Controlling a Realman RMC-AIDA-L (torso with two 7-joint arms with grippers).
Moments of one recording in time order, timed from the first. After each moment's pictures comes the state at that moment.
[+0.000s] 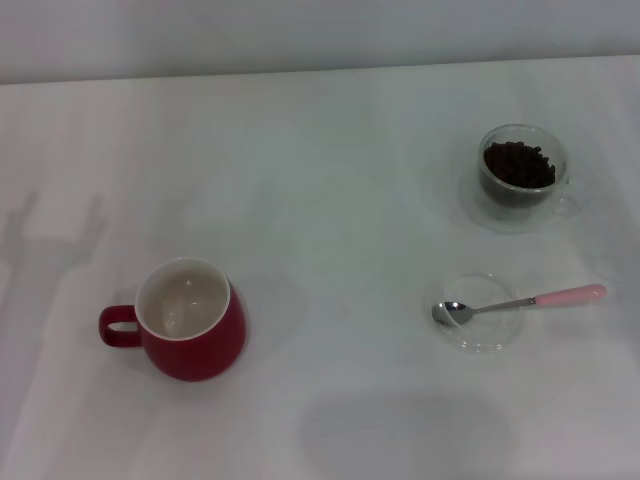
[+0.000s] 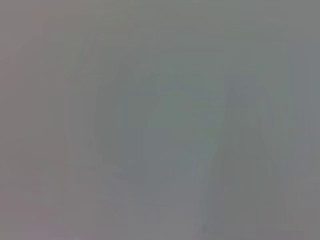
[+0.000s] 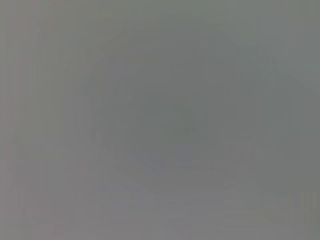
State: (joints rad) left arm -0.42 -2.08 0.05 -0.15 -1.70 -1.66 2.83; right arm 0.31 2.00 0.09 -0.02 1.89 1.39 -2.76
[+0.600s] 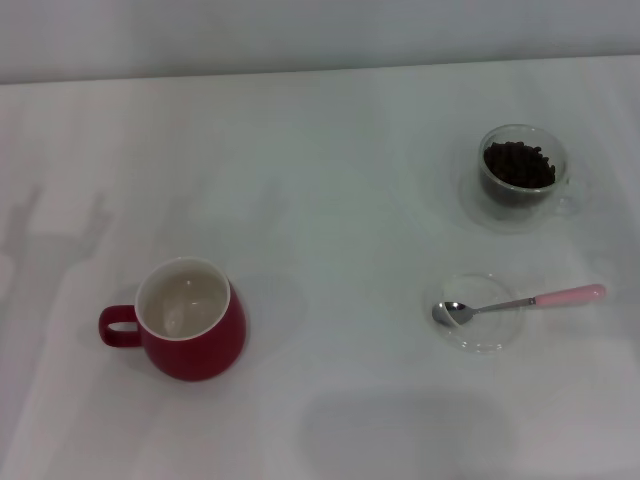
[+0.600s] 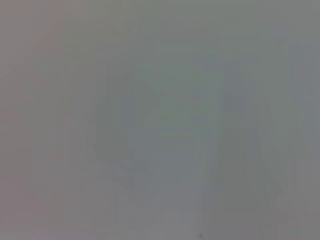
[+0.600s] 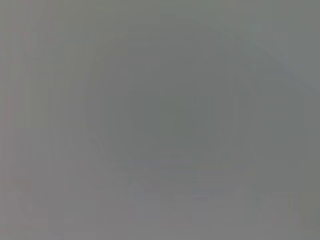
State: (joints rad) left arm -0.43 -2.09 0.05 -0.14 -1.70 -1.67 2.83; right arm 0.32 2.01 0.09 -0.03 1.90 1.38 -2.76
